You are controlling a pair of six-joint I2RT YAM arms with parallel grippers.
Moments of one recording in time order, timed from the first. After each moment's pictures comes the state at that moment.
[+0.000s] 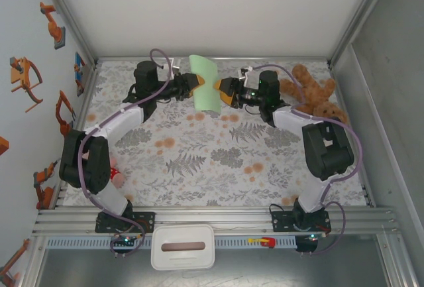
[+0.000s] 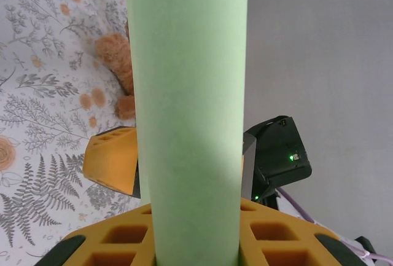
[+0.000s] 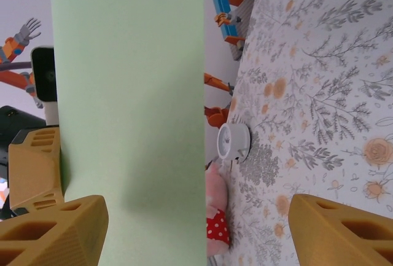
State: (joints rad) left arm -0.39 1.65 1.15 0.27 0.90 -1.10; right arm 0.37 1.79 1.08 0.55 -0.92 1.15
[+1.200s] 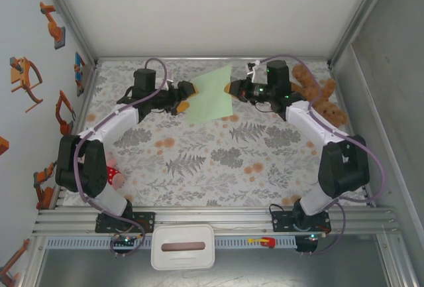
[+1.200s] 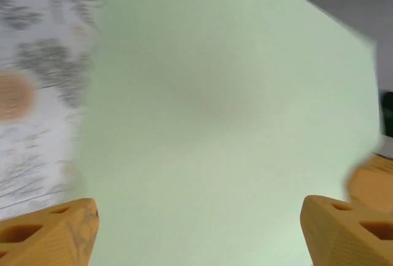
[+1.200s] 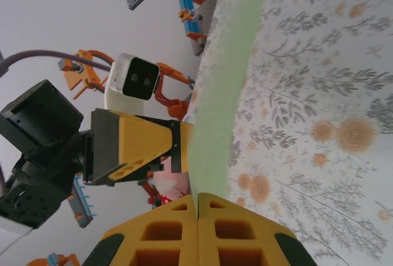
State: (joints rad) left arm -0.34 1.60 1.14 -0.22 0.69 -0.88; right arm 0.33 1.58 1.21 -0.10 -0.82 0.77
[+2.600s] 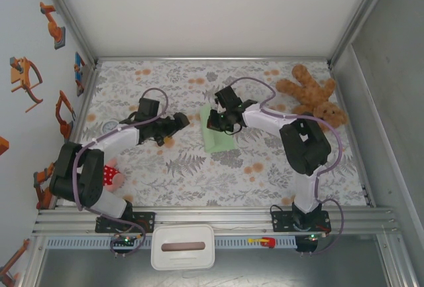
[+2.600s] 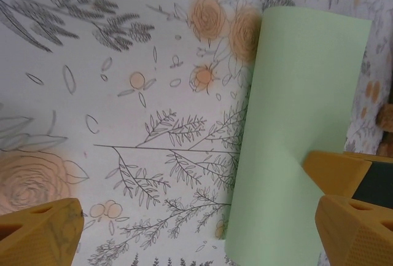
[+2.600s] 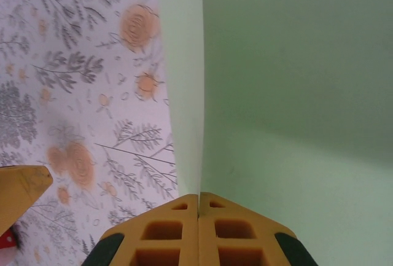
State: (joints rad) left arm -0.39 1.53 0.82 -0.24 0.38 -0.82; right arm 0.64 1.94 1.31 -0.38 -0.32 0.74
